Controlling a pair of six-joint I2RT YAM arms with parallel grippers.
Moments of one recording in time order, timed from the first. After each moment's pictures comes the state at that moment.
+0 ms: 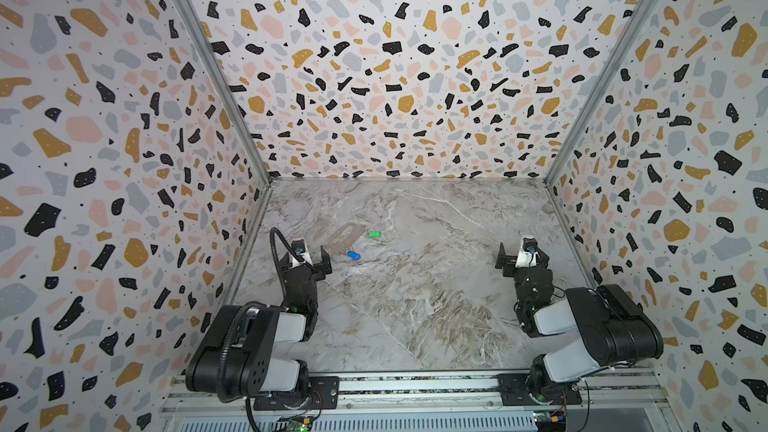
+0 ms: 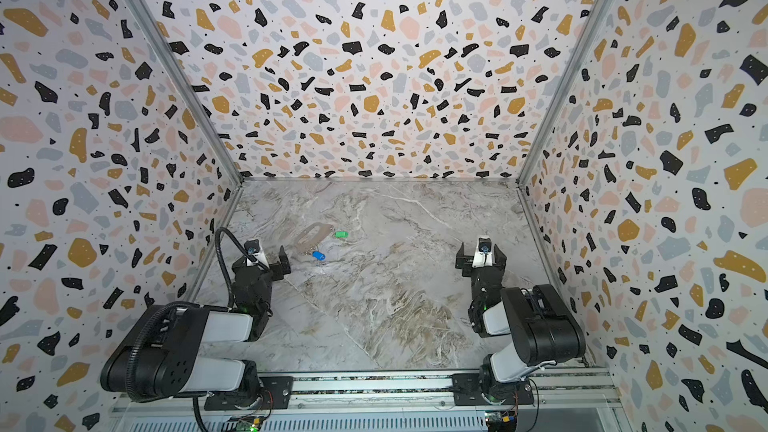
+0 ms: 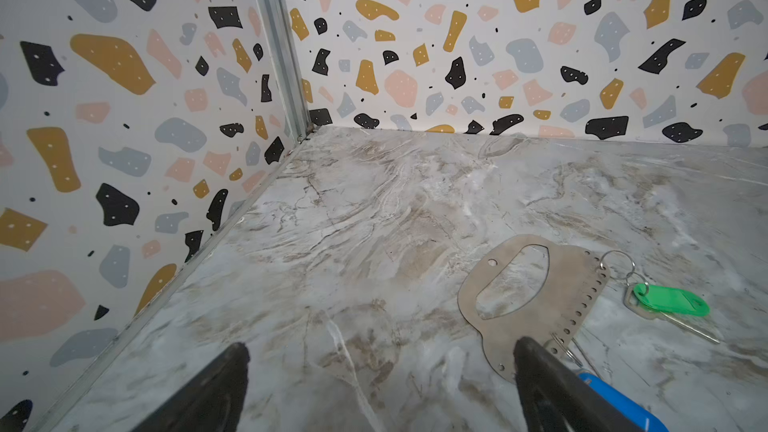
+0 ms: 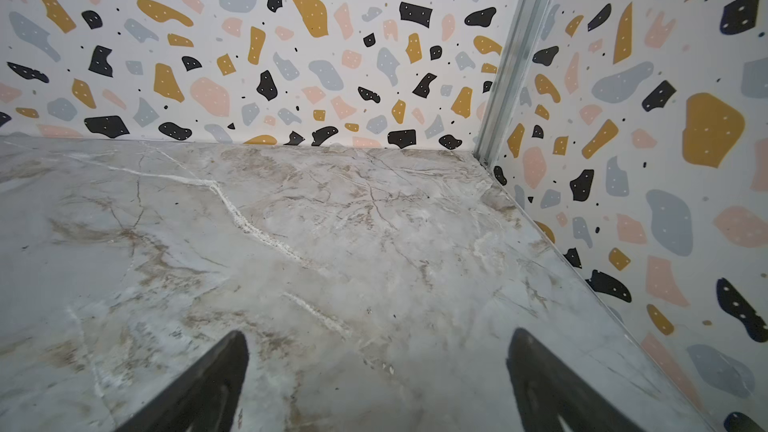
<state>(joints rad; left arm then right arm) -0.09 1.40 0.16 1.05 -0.32 -0.01 0.13 1.53 0.16 1.27 0.24 -0.06</state>
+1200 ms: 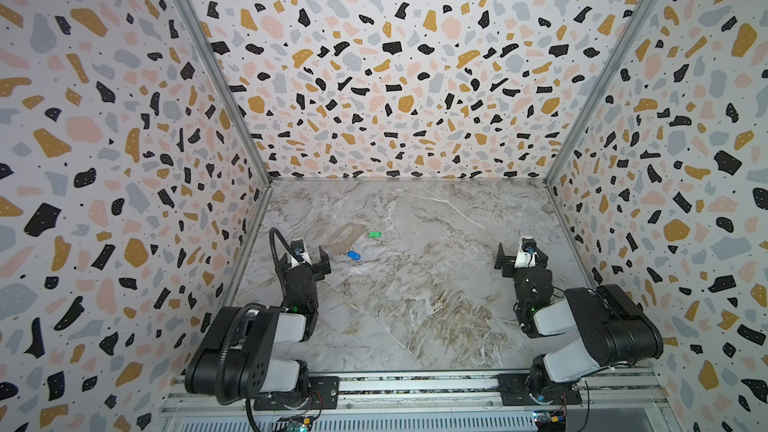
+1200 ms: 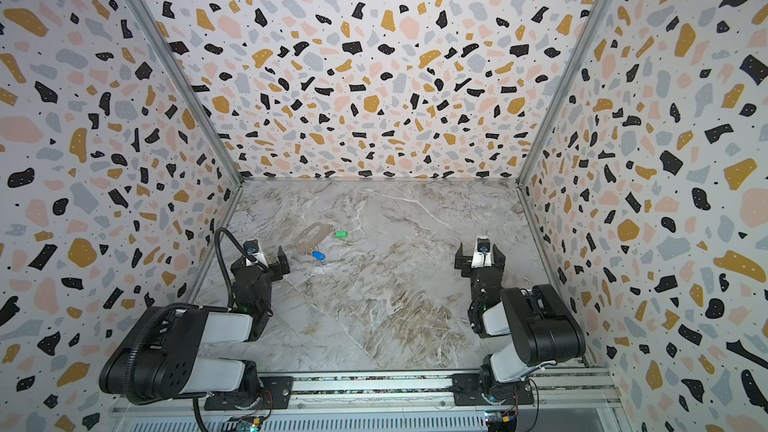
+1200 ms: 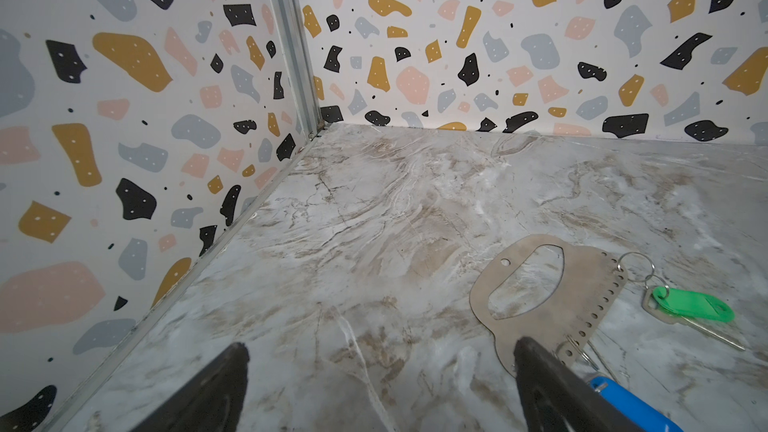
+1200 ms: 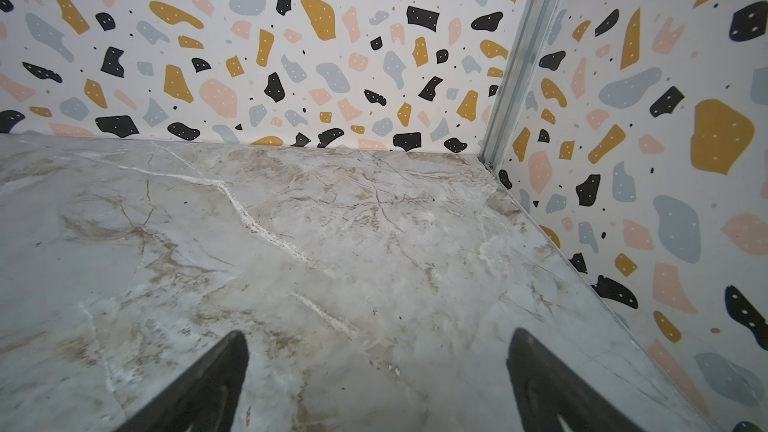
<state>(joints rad) -0.10 1.38 0.18 1.00 -0.37 -0.01 0.14 1.52 0.15 1.29 0.23 -0.08</state>
